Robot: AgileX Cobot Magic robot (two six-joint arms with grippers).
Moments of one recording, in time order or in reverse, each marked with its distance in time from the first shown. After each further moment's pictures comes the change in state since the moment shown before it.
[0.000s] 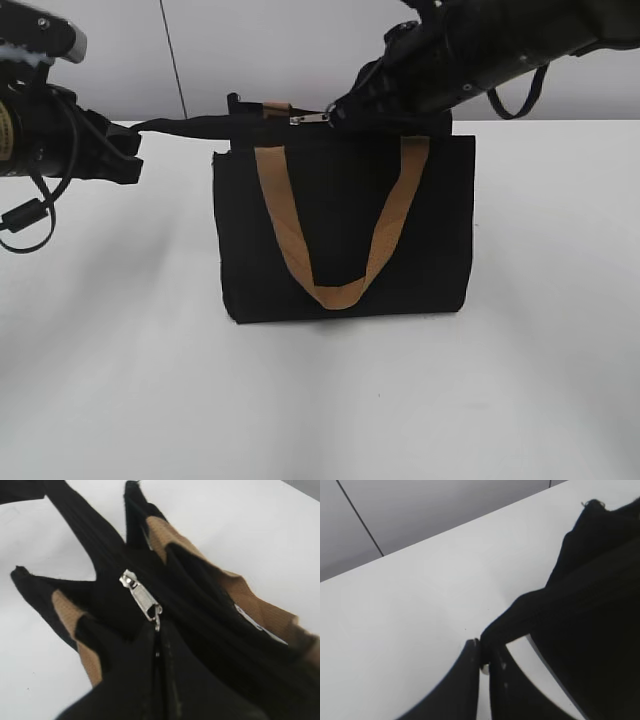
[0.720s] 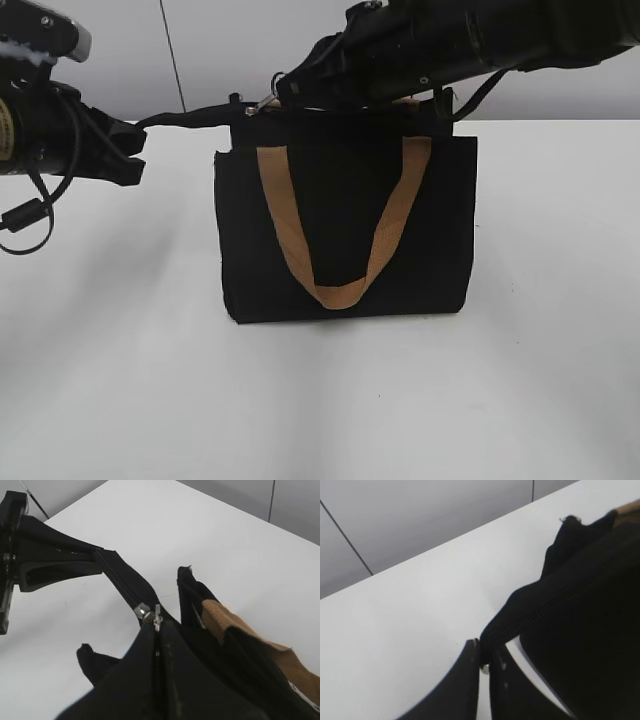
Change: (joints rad) left arm 0.006 0.000 0.000 0.045 -0.066 0.000; right arm 0.020 0.027 0.000 0.489 -0.049 -0.389
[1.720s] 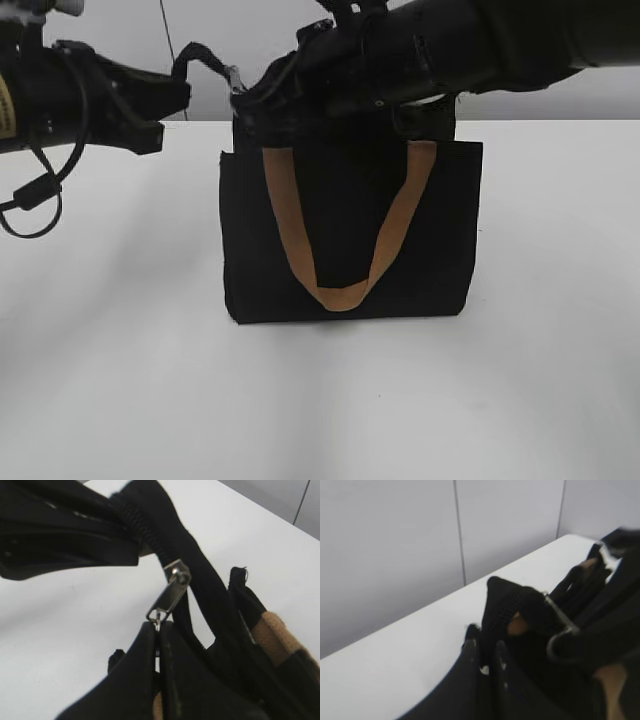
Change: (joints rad) left arm 0.002 -0.011 -0.001 -0.005 -0.389 0.000; right arm 0.101 0.039 -0.001 0.019 -0.057 -0.102
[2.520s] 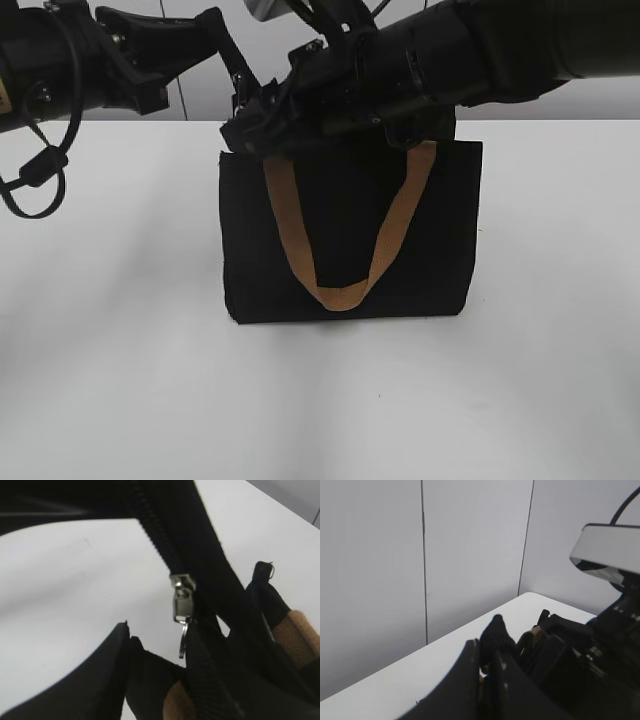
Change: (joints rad) left arm 0.000 0.001 0.000 -0.068 -0.208 0.000; right arm 0.000 0.012 0.000 -0.006 0.049 -0.055
